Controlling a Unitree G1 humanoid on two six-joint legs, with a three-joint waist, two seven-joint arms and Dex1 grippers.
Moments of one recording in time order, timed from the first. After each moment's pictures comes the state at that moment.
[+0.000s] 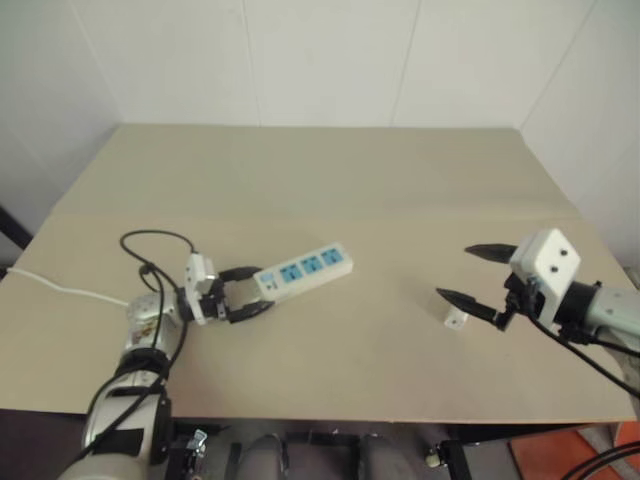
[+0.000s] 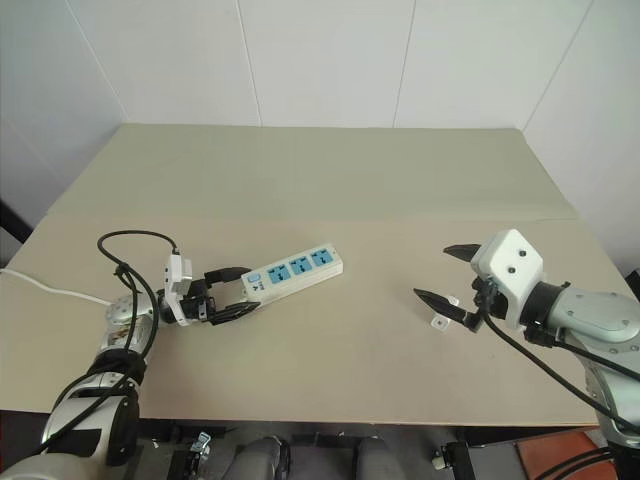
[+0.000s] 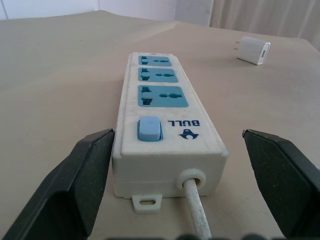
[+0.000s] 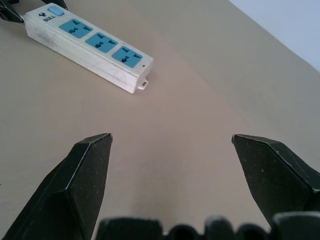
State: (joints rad) left arm -0.64 0.45 0.15 0.98 -0.30 -0.36 -1.48; right arm -0.08 -0.90 -0.30 -0.48 0.41 0.47 0.84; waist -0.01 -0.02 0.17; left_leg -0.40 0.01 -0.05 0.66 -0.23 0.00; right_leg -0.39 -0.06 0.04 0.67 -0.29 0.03
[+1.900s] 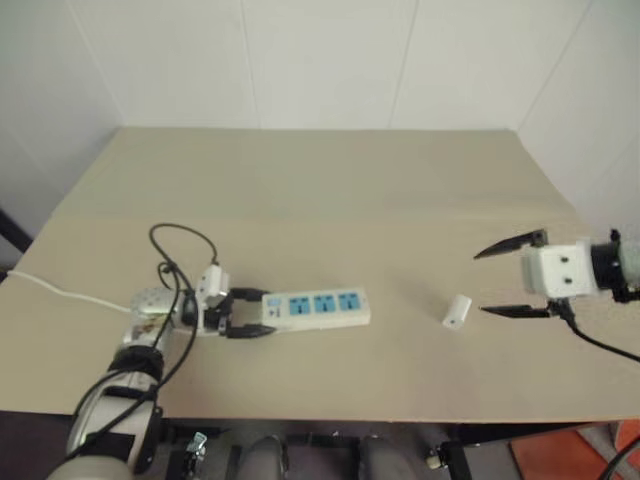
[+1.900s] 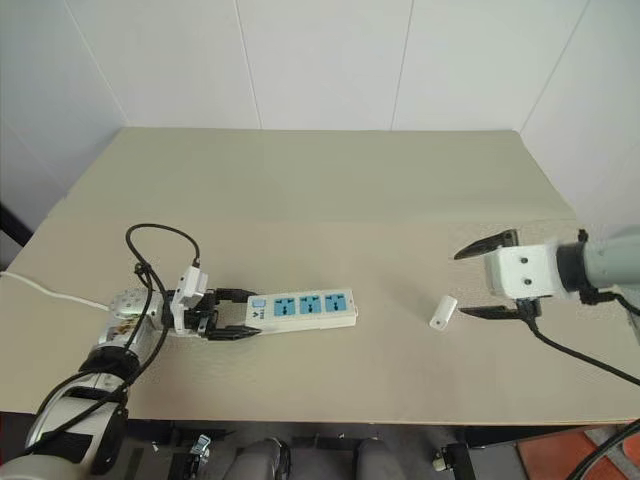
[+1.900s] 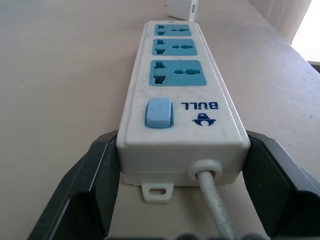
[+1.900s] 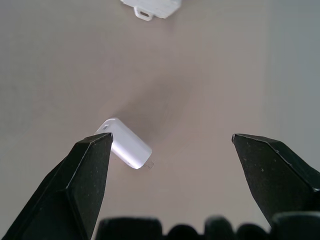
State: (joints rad) left arm -0.62 0.53 -0.12 0.87 -0.35 -0.34 -1.60; right arm -0.53 -1.20 0.04 0.12 0.14 -0.41 1.47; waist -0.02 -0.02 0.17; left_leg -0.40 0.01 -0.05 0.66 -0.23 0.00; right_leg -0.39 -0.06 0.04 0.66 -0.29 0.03
